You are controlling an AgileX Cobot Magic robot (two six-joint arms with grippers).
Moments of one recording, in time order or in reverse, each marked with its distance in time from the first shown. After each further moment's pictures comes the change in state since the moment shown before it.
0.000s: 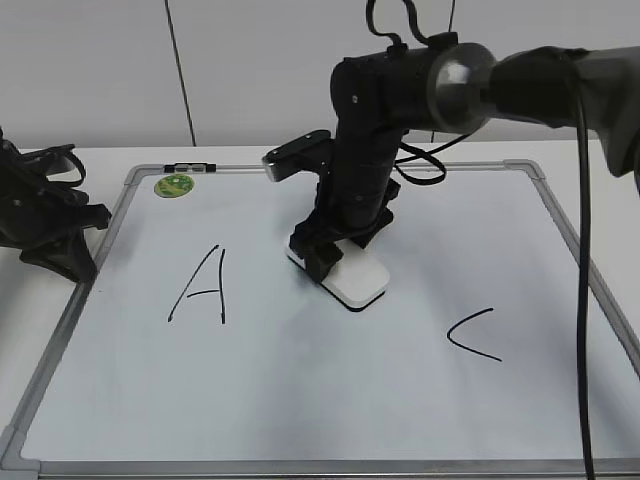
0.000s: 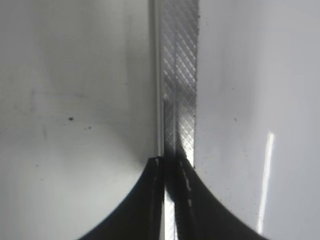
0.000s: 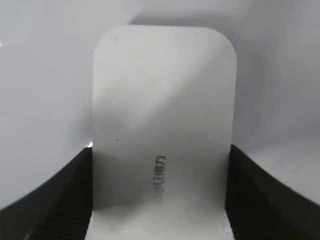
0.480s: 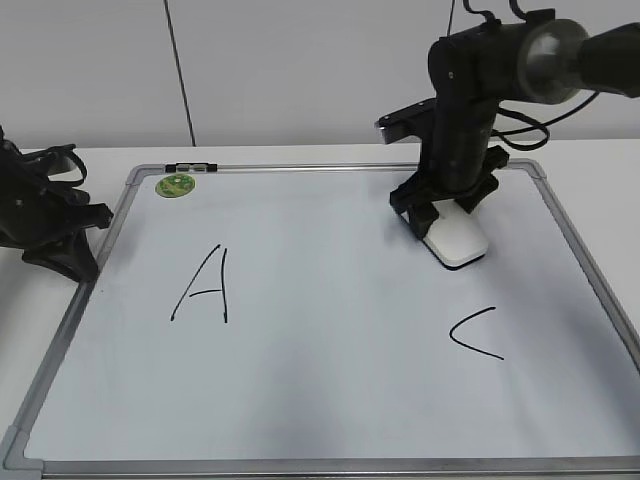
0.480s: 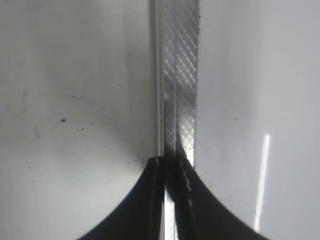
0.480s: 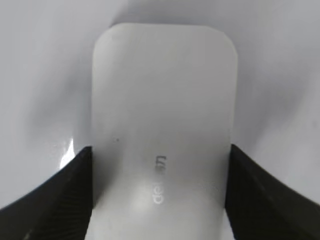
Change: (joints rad) left arm 0.000 0.000 0.000 -0.009 0.000 0.000; right arm -0.209 0.001 -0.014 -0.214 0.033 0.182
